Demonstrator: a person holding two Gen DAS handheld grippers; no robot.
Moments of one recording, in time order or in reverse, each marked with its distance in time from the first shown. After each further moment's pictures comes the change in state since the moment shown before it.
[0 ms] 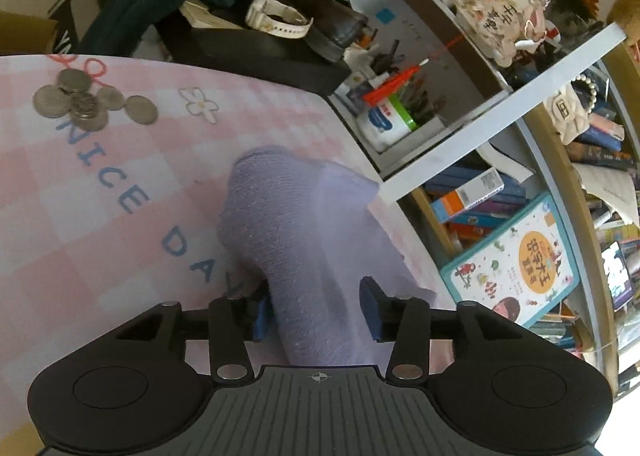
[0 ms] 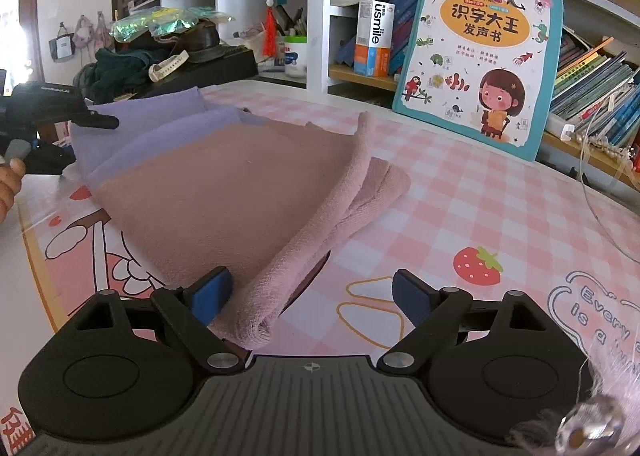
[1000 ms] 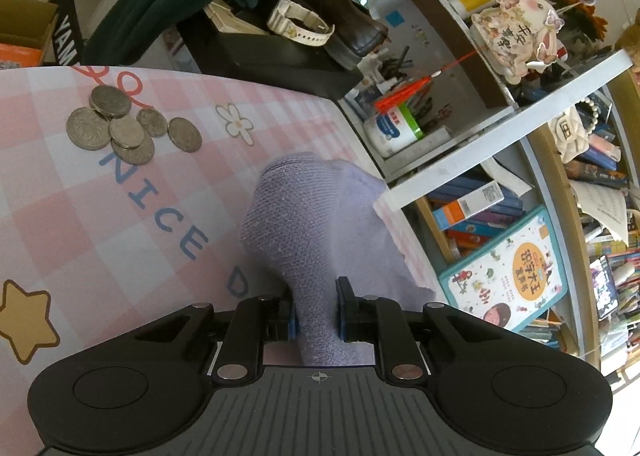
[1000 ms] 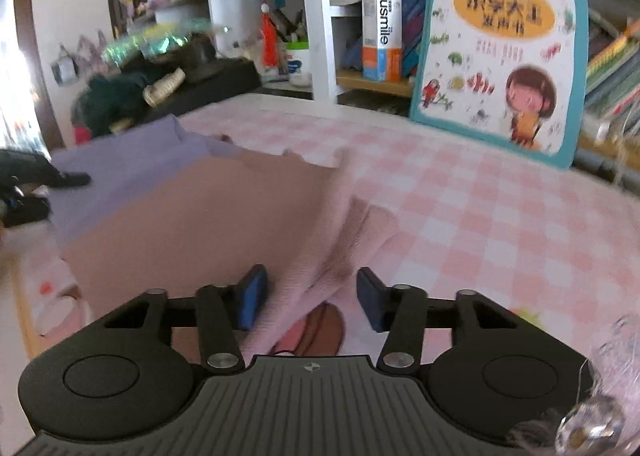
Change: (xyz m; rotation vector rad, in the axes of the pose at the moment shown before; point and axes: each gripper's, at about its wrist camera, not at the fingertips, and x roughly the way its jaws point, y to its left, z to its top) left arm -0.006 0.038 0.023 -0.035 0.032 -0.045; right arm 0.044 -0.019 0.043 0.098 0.001 0.107
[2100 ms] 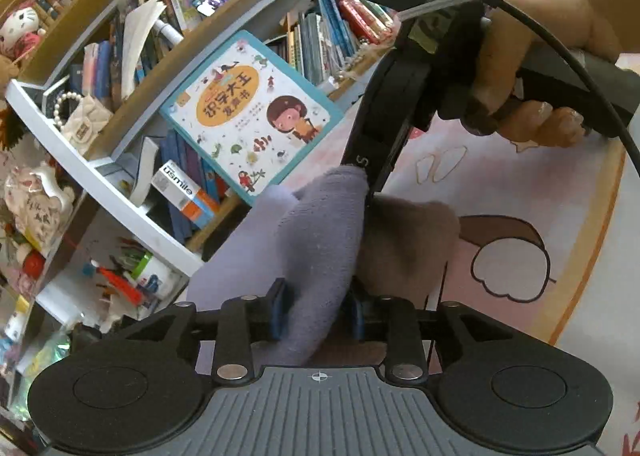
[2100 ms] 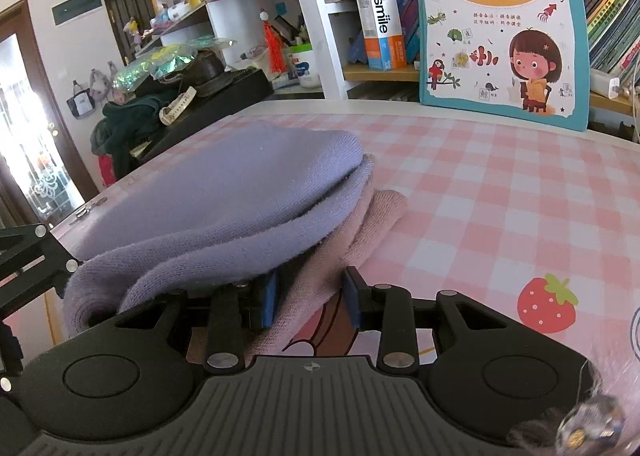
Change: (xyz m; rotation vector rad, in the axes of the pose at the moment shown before) left arm 0.010 -0.202 -0.268 1.773 -0.022 0.072; right arm 0.000 -0.012 -0.011 0.091 -0.012 0.083
